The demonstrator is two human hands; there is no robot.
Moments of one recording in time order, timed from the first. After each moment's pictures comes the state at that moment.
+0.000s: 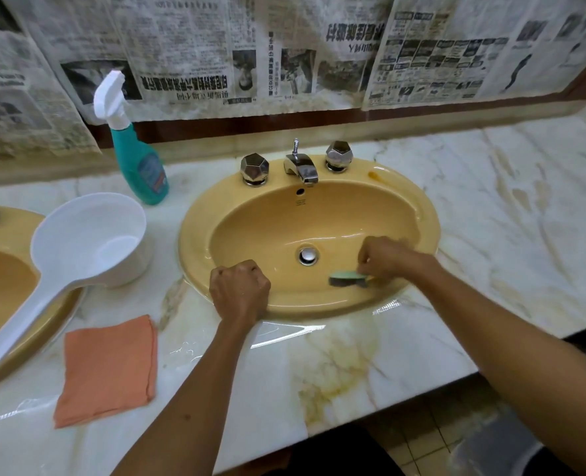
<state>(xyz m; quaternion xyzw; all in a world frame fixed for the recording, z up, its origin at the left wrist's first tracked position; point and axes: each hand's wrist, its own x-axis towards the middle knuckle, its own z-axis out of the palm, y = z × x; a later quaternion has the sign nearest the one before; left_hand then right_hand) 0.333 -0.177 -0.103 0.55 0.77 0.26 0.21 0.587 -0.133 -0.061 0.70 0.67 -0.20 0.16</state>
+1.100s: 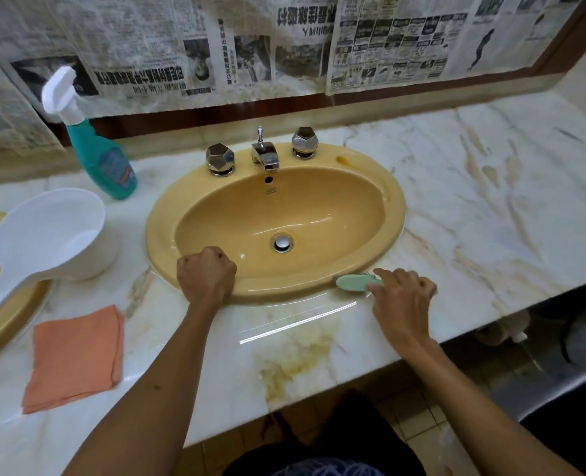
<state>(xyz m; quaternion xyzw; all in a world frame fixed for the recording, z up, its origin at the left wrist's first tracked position) 0.348 -0.170 -0.106 0.56 0.79 0.18 0.15 0.631 -0.281 -0.112 0.77 0.61 0.09 -0.16</state>
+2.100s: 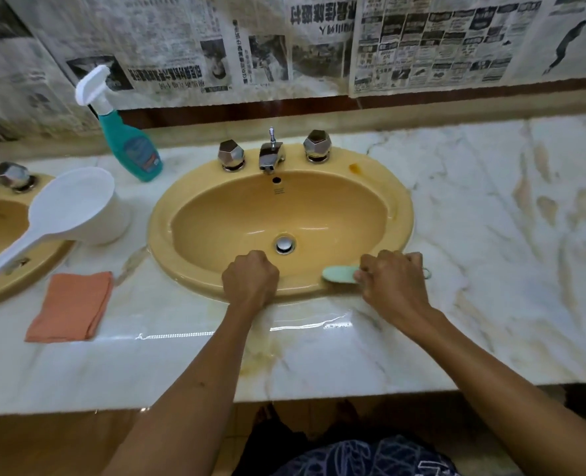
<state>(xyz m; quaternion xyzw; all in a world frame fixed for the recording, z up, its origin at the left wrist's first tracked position) 0.481 -0.188 -0.107 0.54 0.83 0.09 0.13 0.715 -0.200 -0.079 0.63 0.77 -0.04 -0.07</state>
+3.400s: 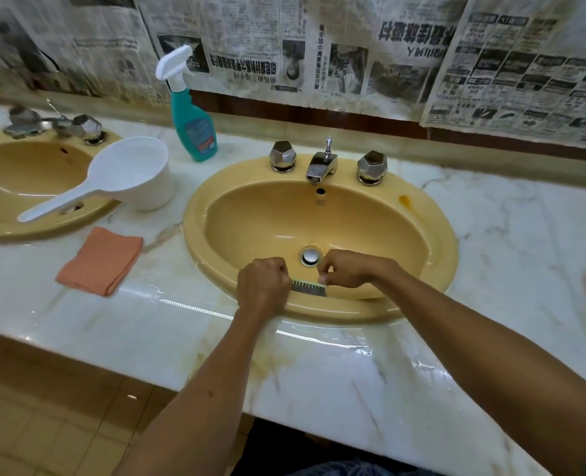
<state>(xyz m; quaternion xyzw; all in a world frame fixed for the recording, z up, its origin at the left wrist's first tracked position) 0.483 -0.188 -0.108 0.49 0.85 0.17 0.13 0.630 -0.060 -0.105 0.32 0.86 -0.35 0.19</state>
